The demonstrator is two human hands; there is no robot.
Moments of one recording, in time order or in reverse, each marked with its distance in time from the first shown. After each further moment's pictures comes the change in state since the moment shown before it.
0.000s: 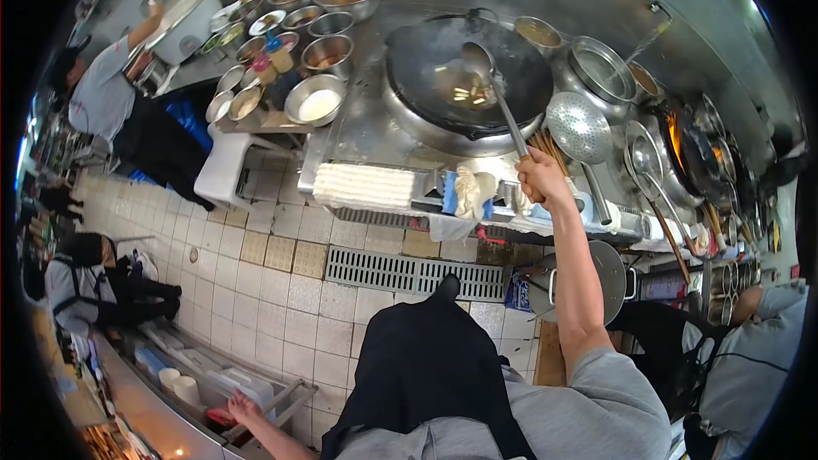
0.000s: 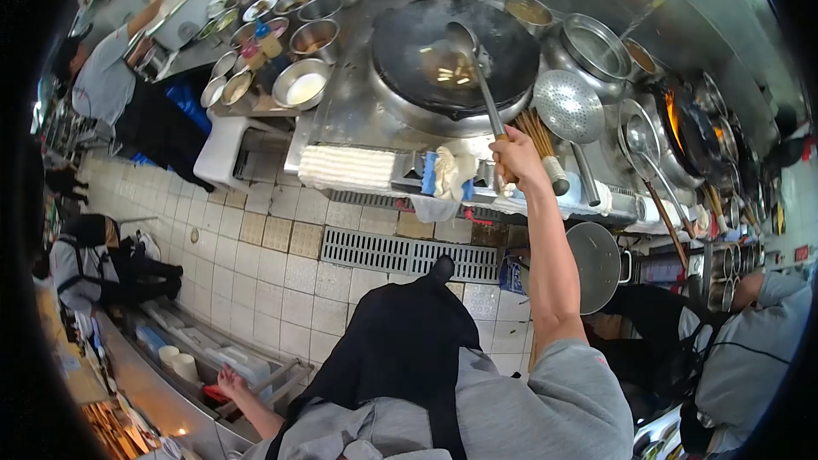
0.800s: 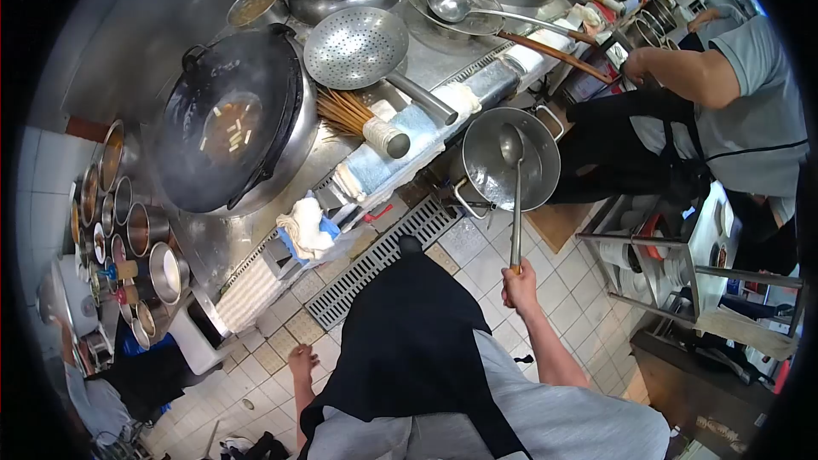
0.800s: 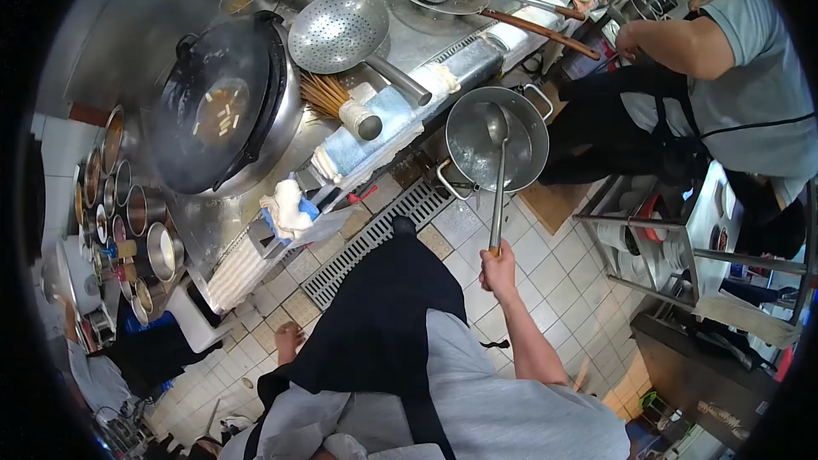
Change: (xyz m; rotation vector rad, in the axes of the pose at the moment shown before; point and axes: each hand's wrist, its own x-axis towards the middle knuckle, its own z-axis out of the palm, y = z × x) left_hand -0.156 -0.351 0.311 1.882 -1.151 -0.169; right_hand -0.263 0.291 -0.074 0.423 0.967 0.439
